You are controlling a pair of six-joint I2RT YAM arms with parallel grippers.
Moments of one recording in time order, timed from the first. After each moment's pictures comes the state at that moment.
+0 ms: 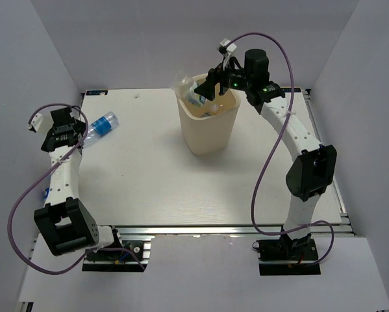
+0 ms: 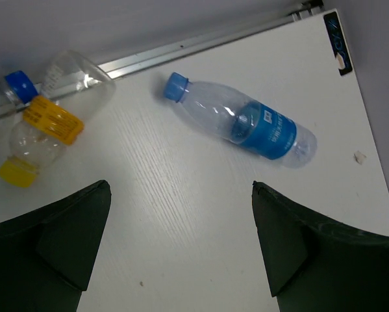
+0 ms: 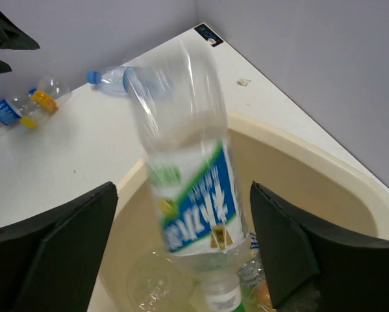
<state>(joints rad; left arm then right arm) 0.28 1.33 1.15 -0.49 -0.43 -0.81 0.41 1.89 1.90 -0.18 -0.70 0.01</state>
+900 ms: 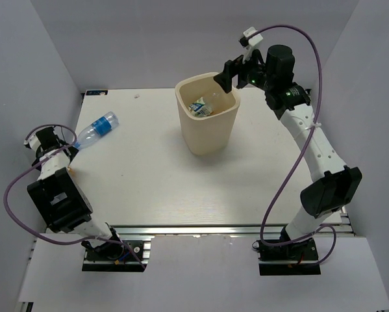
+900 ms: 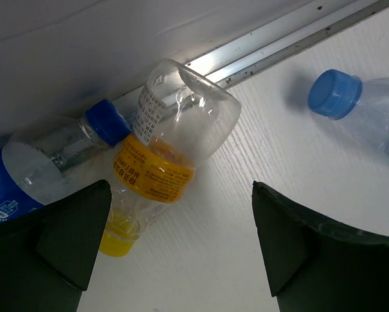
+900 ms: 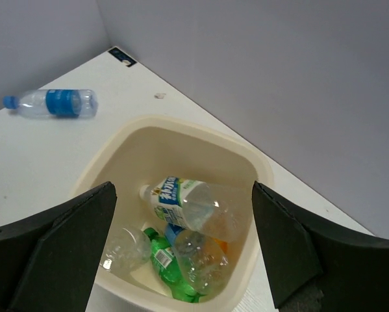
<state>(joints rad) 0.57 1.55 1.01 -0.32 -0.29 -0.48 0.38 1.68 1.85 -0.27 -0.45 -0.09</state>
